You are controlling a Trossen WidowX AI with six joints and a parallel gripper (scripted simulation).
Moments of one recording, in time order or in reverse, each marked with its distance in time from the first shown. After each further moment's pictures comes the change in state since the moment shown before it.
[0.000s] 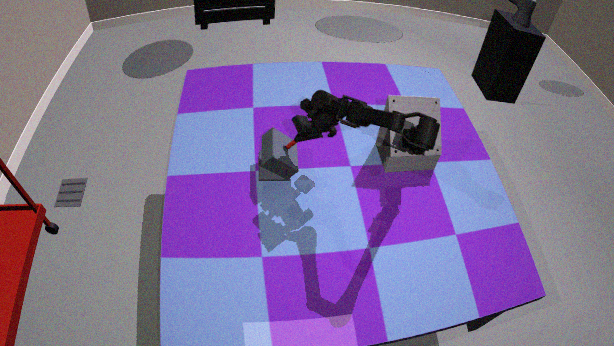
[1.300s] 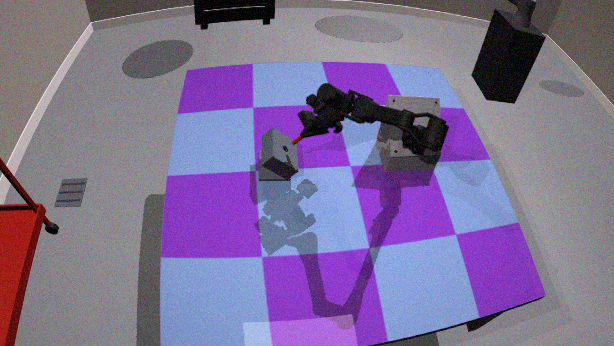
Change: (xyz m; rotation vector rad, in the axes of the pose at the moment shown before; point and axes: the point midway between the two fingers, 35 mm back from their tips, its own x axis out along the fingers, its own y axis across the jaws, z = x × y) arm -0.026 0.001 0.000 0.009 0.001 -0.006
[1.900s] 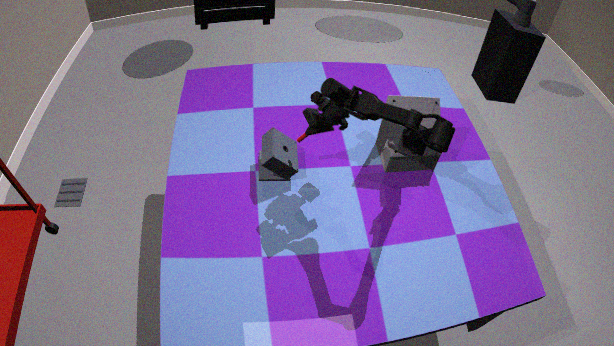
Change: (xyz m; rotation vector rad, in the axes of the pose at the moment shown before) arm -0.020 0.000 -0.003 -0.013 0.008 -0.019
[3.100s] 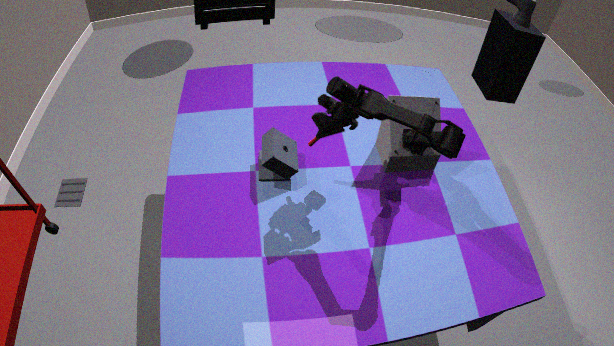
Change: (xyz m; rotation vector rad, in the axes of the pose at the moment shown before) arm -0.026 -0.002 -0.027 -0.071 0.055 -0.072
